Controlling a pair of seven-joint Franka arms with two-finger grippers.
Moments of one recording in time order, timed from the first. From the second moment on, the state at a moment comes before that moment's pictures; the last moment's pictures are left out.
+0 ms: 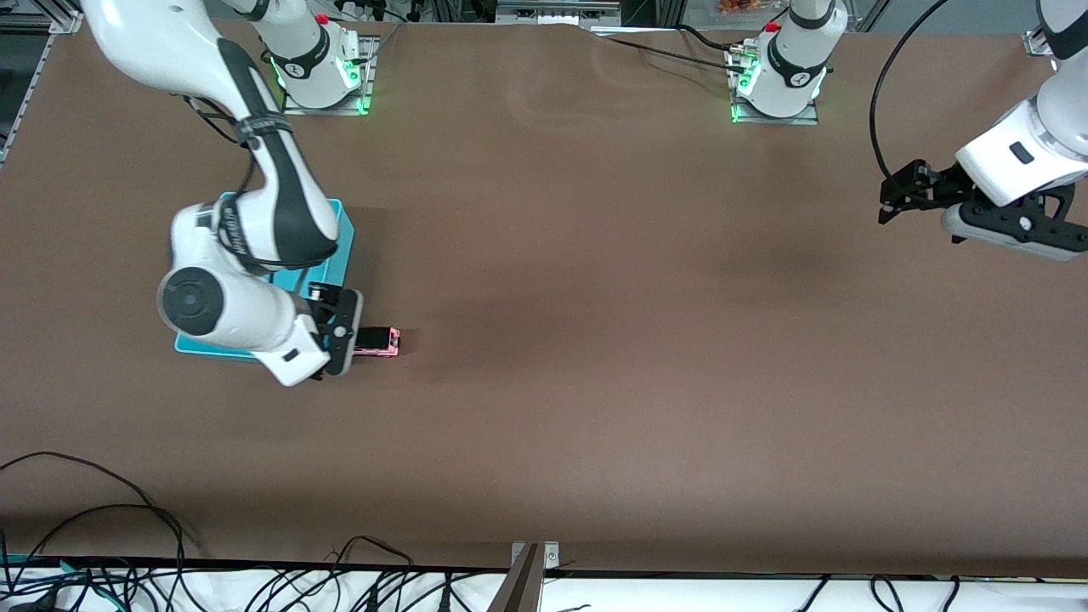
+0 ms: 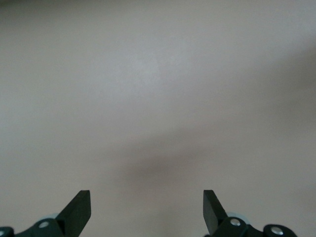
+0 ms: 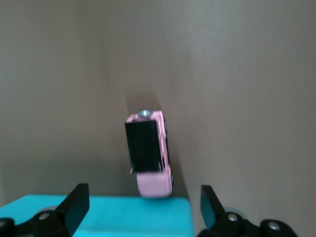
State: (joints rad) left arm -0.05 -0.01 -0.02 -1.68 -0.02 1.63 0.15; right arm 0.26 0.57 0.01 -1.56 0.06 2.02 -1.22
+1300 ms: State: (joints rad) left arm -0.07 -0.02 -0.01 -1.69 -0.02 1.63 0.12; right arm 0.26 0.62 0.01 -1.69 0.06 2.25 -1.34
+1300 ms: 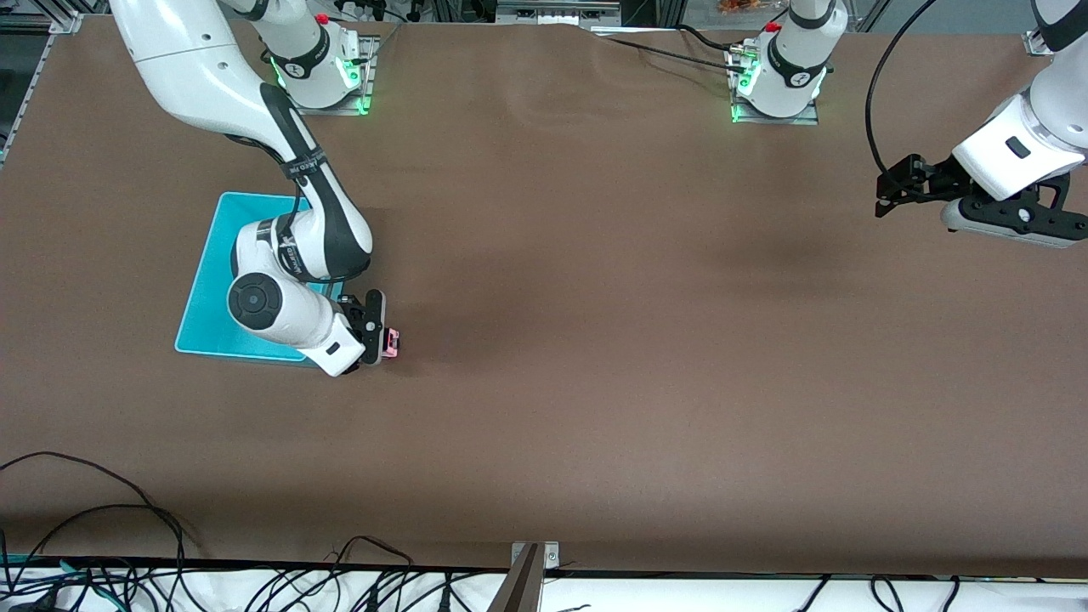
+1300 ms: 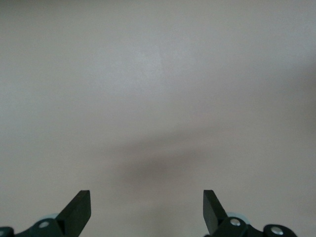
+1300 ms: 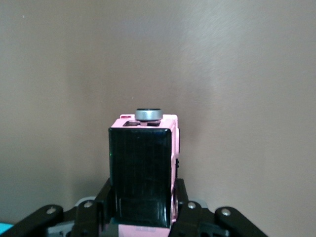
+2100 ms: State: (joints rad) left arm -0.10 -0.01 -0.01 -1.67 -0.02 1.63 0.11; right arm 0.12 0.47 -0.03 -1.41 0.09 1.60 -1.37
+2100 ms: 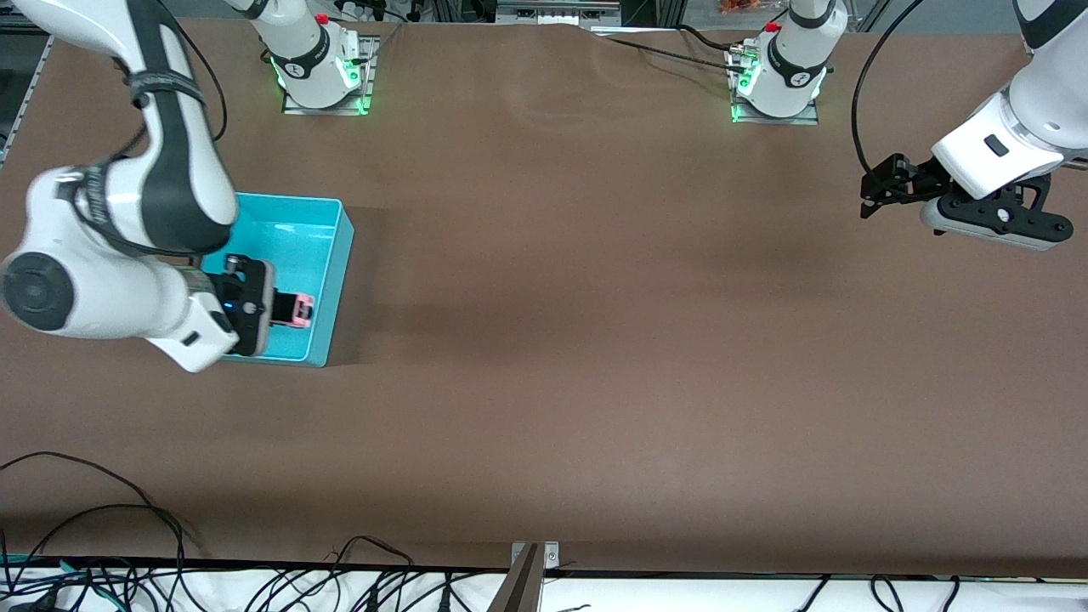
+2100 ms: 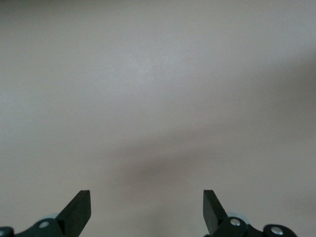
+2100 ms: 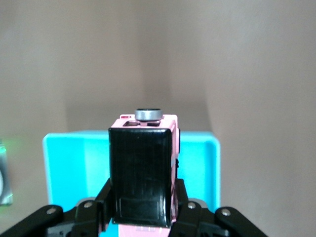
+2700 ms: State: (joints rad) left arm -0.10 -0.01 -0.01 -1.66 -0.02 1.63 0.11; right arm 0.12 0.28 -0.13 -1.99 0.09 1.94 -1.58
